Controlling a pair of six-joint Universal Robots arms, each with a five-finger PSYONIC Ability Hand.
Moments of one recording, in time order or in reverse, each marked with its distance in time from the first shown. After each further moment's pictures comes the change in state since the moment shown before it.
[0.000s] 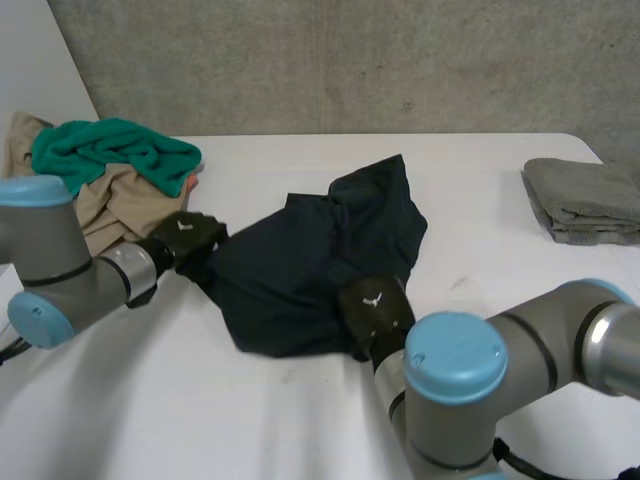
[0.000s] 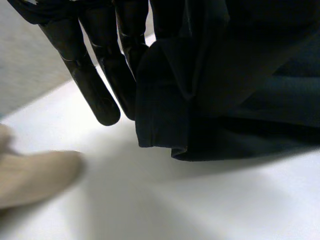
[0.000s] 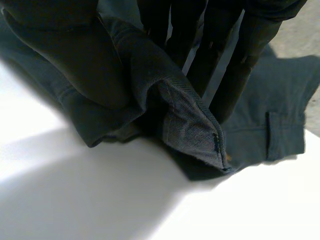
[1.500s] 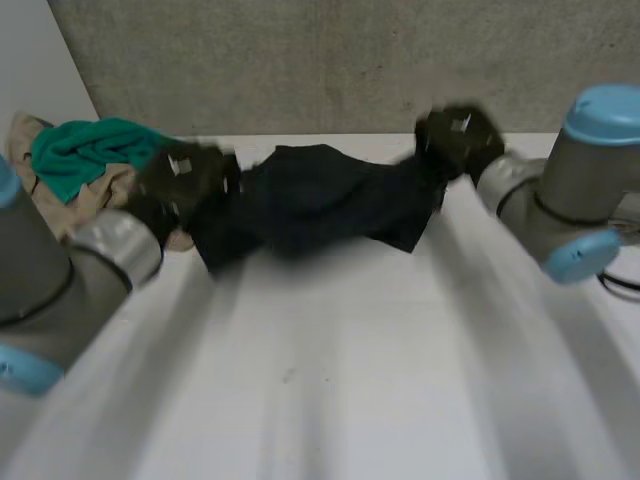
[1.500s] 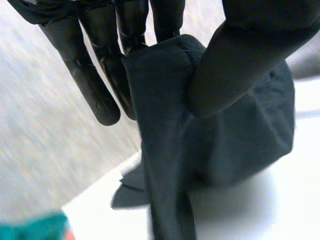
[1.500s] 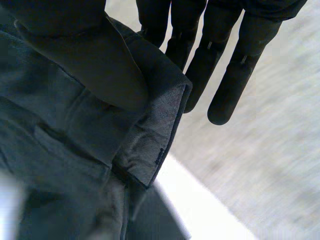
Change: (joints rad) left arm -0.212 0.516 -0.369 0.145 -0.244 -0.172; right arm -0.442 0.108 -0.618 0.330 -0.501 -0.164; left_hand 0.000 0.008 0.011 0.004 0.029; right_hand 0.031 0.019 0.025 0.007 0.052
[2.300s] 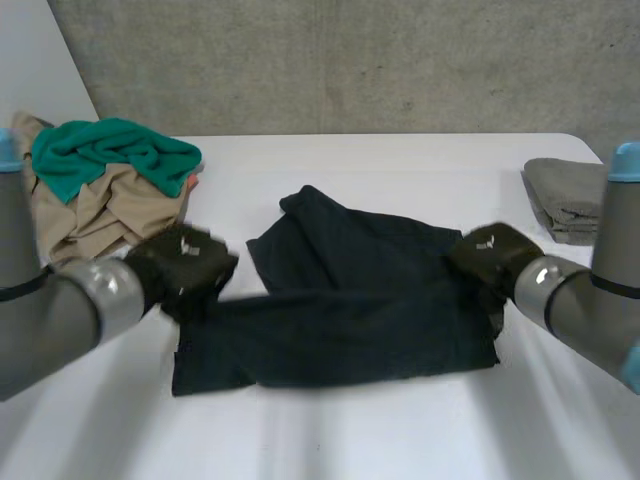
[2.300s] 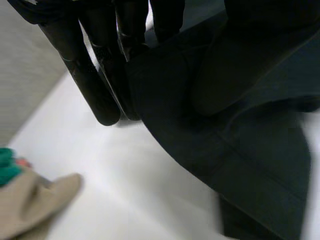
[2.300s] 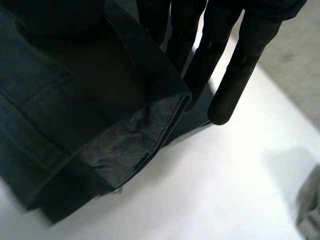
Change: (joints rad) left arm 0.018 -0.045 0.126 -0.482 0.013 0.418; right arm 0.002 -0.336 0.491 0.270 0.157 -0.222; left_hand 0.000 0.000 0.000 0.003 0.000; right_hand 0.000 0.000 0.000 0.000 0.000
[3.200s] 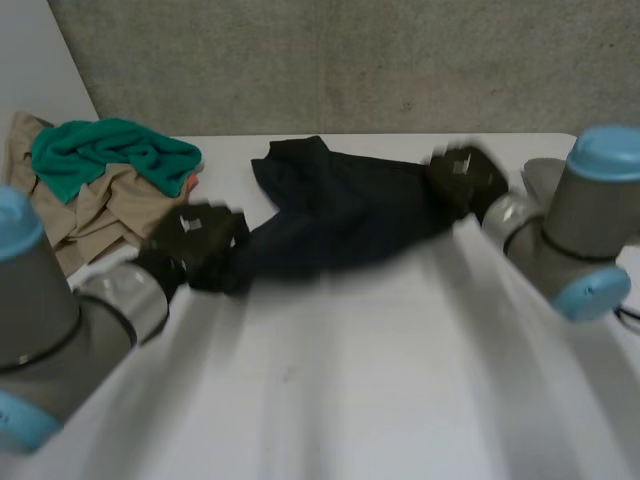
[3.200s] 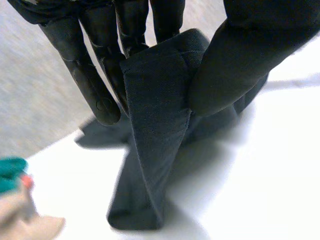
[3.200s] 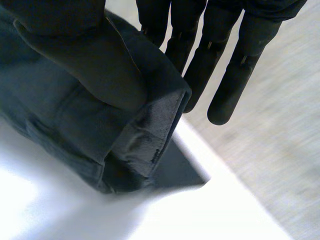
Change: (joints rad) left arm -0.037 0.061 -0.243 0.434 -0.023 -0.455; right arm -0.027 0.278 -0.268 -0.337 -0.164 0.091; left_hand 0.000 0.001 0.001 0.001 0.005; right_hand 0.000 0.003 0.002 0.000 0.000
